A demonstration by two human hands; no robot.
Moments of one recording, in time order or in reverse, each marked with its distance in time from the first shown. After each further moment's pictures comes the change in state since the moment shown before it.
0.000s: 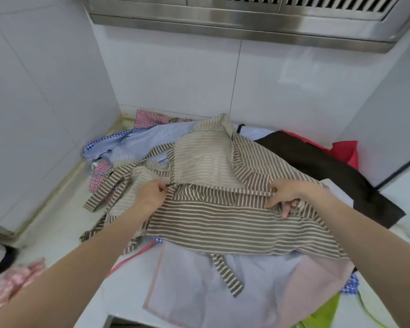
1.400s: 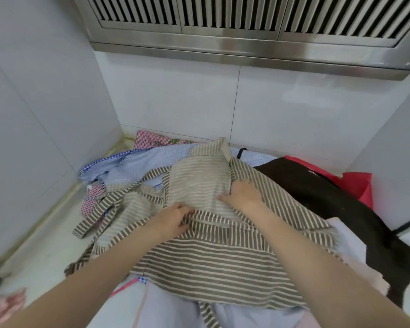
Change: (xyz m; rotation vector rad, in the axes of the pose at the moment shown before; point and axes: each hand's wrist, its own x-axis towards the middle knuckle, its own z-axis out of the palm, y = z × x) left_hand 0.020 0.049 0.026 0.529 -0.311 0.434; right_hand 0.069 -0.084 -0.005 -0.135 0.518 -0.160
